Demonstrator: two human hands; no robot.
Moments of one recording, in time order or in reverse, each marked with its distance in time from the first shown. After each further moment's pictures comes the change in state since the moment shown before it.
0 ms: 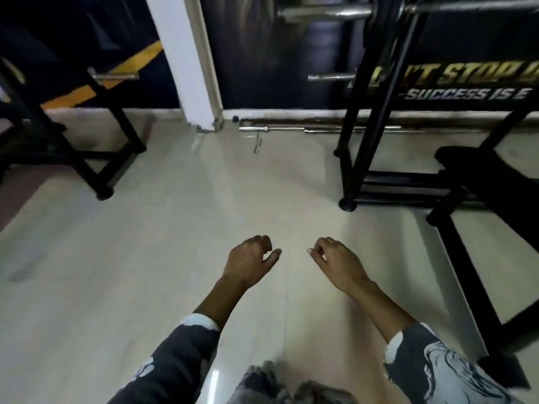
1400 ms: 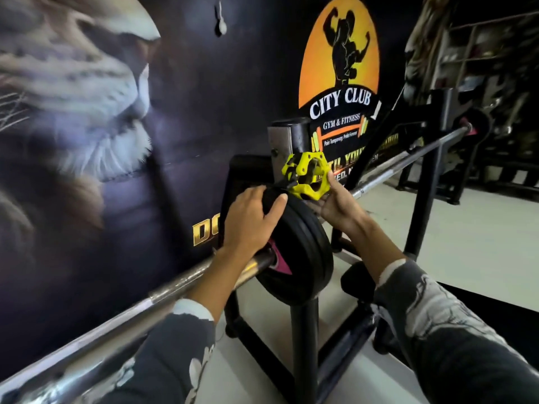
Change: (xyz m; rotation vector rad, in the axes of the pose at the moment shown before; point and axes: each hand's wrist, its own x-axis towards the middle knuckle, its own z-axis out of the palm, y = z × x) left_hand 0.880 0.284 -0.152 -0.368 0.177 0.877; right_hand 0.680 0.227 -0.462 1.519 0.927 0.133
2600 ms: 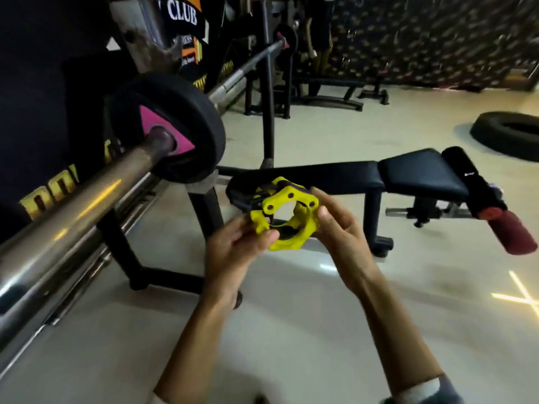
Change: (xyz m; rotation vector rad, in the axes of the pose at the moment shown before) left_hand -0.282 0.017 -0.045 -1.400 -0.647 -0.151; right_hand -0.397 0.140 0.045 -0.416 0.565 -0.418
